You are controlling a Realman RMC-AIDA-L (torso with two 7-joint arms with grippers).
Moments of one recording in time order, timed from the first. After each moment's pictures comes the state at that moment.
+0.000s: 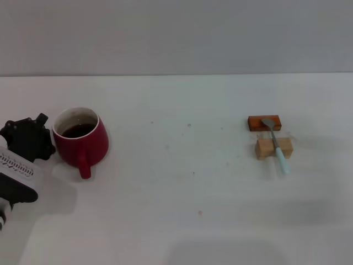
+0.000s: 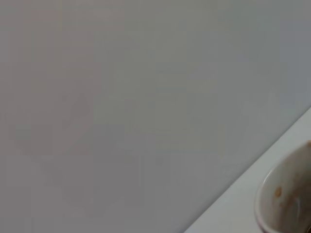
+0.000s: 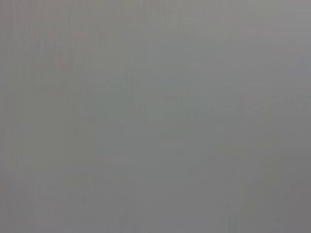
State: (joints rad) left arm -0.40 -2.07 -1.02 -0.20 2.47 0.94 0.58; right arm 0.28 2.08 1.31 0.42 -2.51 -1.26 0.05
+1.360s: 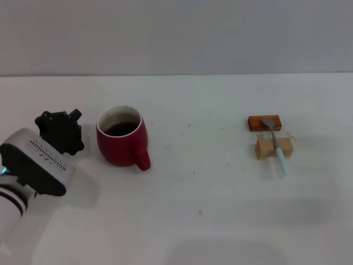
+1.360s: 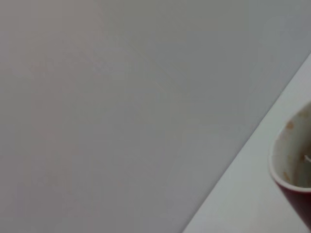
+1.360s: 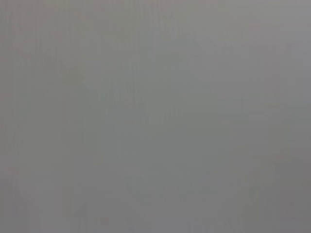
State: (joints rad) left arm -0.48 -2.07 -0.89 -0.19 2.46 0.88 0.61; right arm 0.28 2.08 1.31 0.44 -2.51 -1.26 0.05
